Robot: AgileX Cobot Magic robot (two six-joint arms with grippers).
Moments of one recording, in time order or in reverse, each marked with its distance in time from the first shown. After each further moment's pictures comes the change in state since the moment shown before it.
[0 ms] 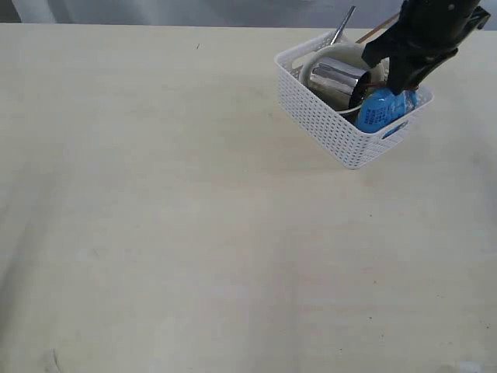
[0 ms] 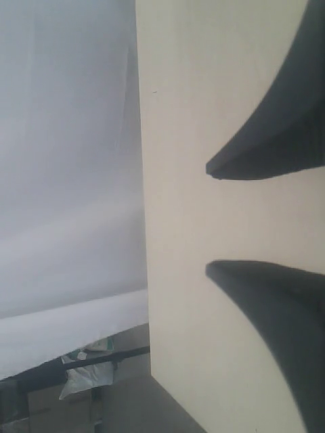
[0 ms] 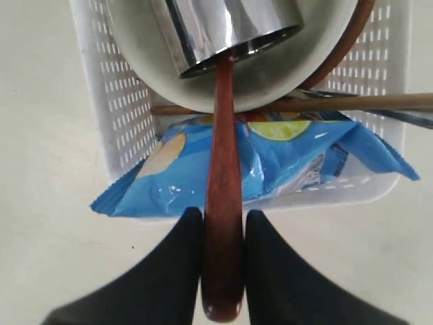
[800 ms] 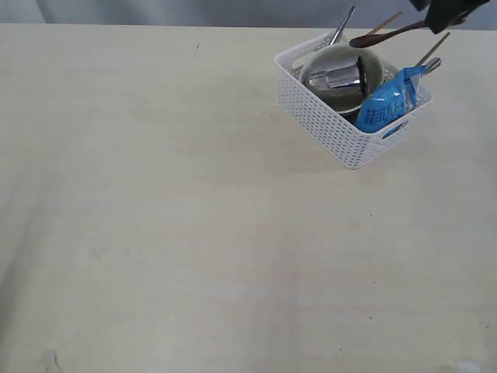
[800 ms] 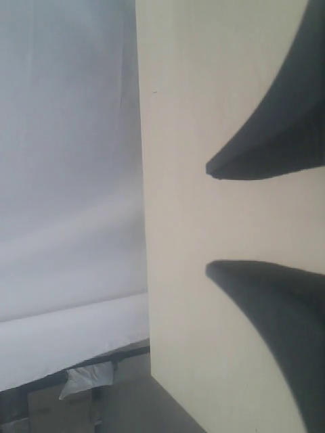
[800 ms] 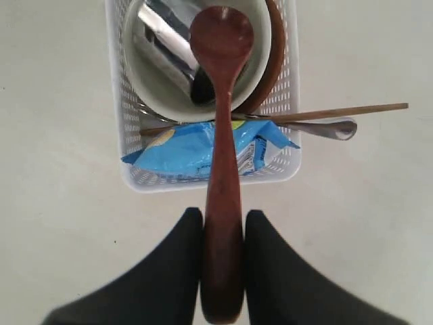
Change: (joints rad) left arm 0.000 0.000 0.000 0.000 0.000 0.000; right arm 0.000 -0.253 0.004 -0.036 0.004 -0.056
